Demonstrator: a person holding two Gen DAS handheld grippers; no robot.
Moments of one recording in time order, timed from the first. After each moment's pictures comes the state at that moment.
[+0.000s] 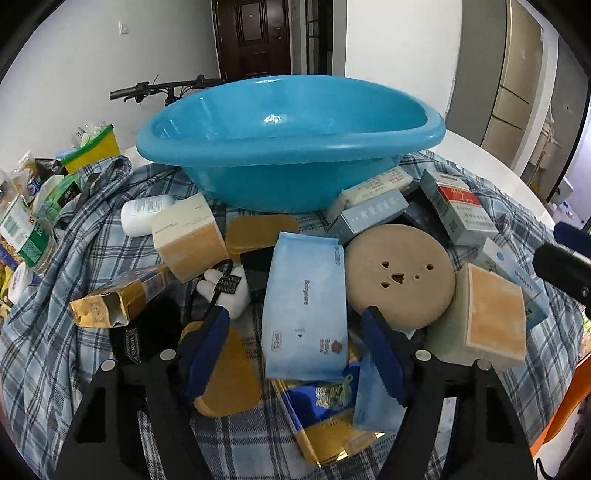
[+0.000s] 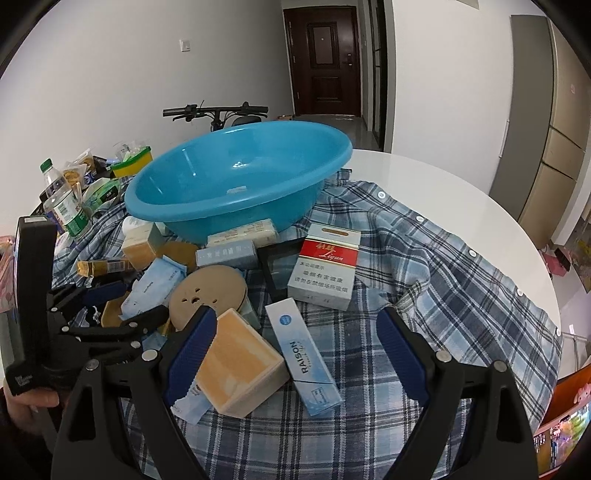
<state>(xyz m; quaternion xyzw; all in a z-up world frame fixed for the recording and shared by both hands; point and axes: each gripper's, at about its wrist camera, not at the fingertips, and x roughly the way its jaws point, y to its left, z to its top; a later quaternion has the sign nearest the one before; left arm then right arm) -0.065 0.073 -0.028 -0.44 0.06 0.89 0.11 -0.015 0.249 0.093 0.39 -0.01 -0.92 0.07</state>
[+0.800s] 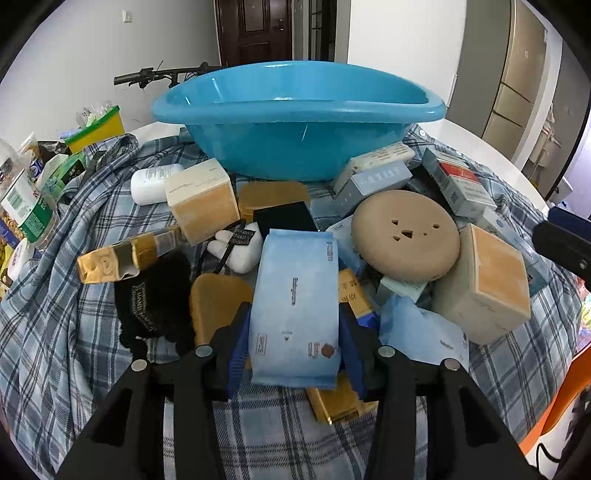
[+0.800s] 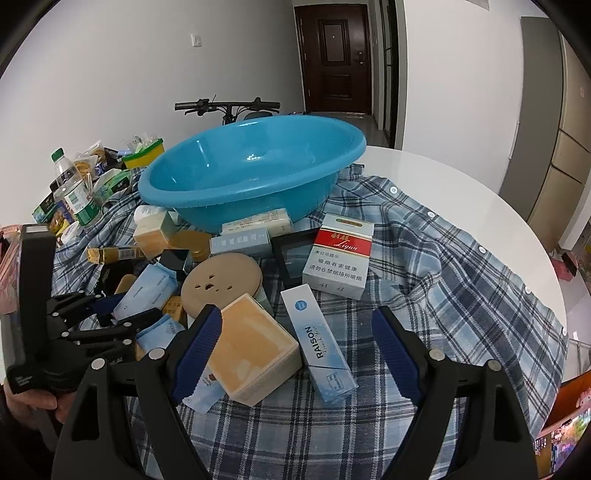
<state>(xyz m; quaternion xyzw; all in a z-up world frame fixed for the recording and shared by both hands) -0.045 0.061 -0.039 -0.46 0.05 0.88 0.11 -0.006 0.243 0.090 0.39 0.00 -0.92 0.09</state>
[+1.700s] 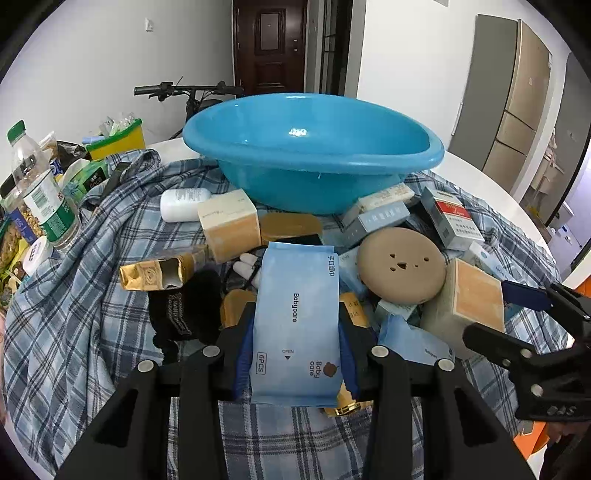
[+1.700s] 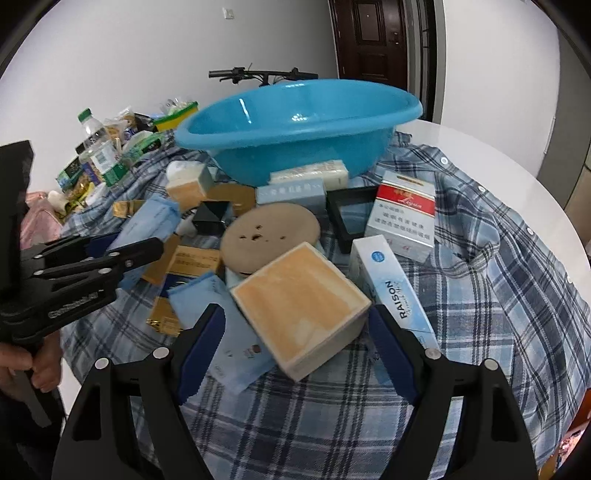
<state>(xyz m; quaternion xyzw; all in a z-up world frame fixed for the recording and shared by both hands) -0.028 0.043 -0.010 -0.42 0.02 0.90 0.10 -0.002 0.213 0.057 0.43 0.01 -0.89 0.16</state>
